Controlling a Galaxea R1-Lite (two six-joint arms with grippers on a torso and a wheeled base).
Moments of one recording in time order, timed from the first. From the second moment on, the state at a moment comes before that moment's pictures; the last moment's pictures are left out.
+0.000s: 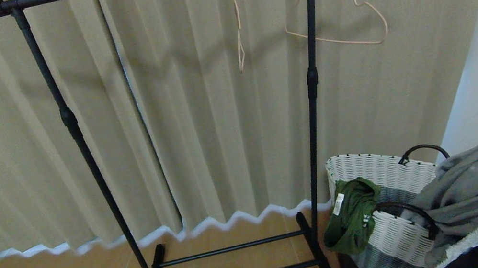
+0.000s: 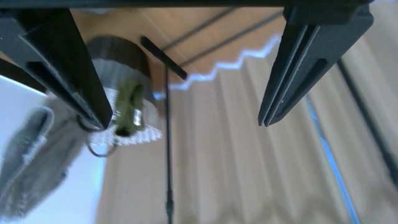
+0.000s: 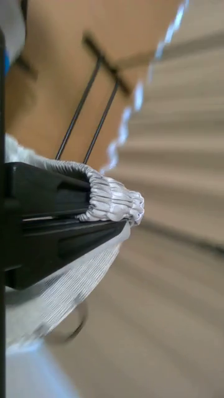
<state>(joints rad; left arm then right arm) -0.01 0.22 -0.27 -0.09 -0.49 -0.01 0.15 0.85 -0.41 -0.32 0.25 -0.14</state>
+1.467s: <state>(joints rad) -1.03 1.68 -0.93 -0.43 0.08 -0.04 0.40 1.02 -0.75 -0.34 0.25 0.02</state>
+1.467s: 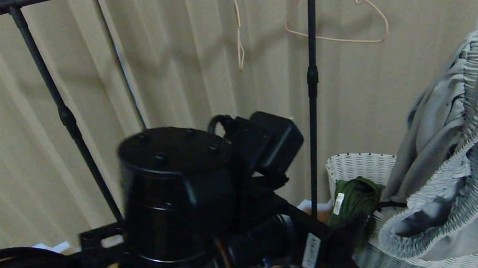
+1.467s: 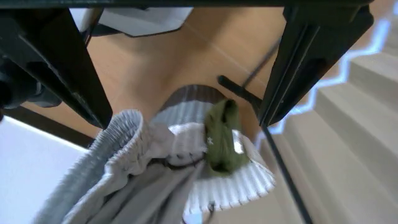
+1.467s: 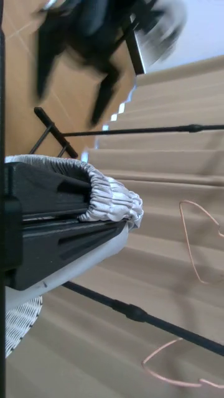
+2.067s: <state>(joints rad) -1.10 1.97 -1.11 -0.52 0.13 -0.20 0.43 1.00 -0.77 -0.33 0.25 0.02</state>
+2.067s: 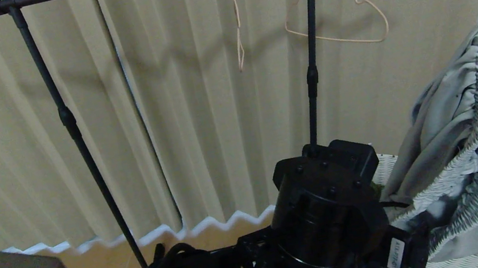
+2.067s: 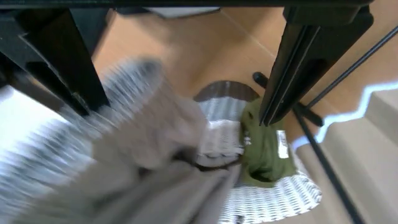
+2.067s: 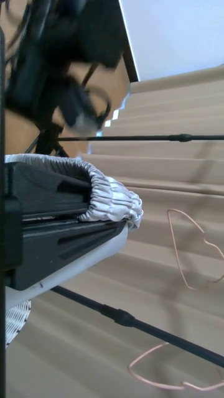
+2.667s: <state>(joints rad) -1.08 2.06 -1.12 -0.52 0.18 -0.20 0.43 0.98 -0.77 -0.33 0.25 0.02</state>
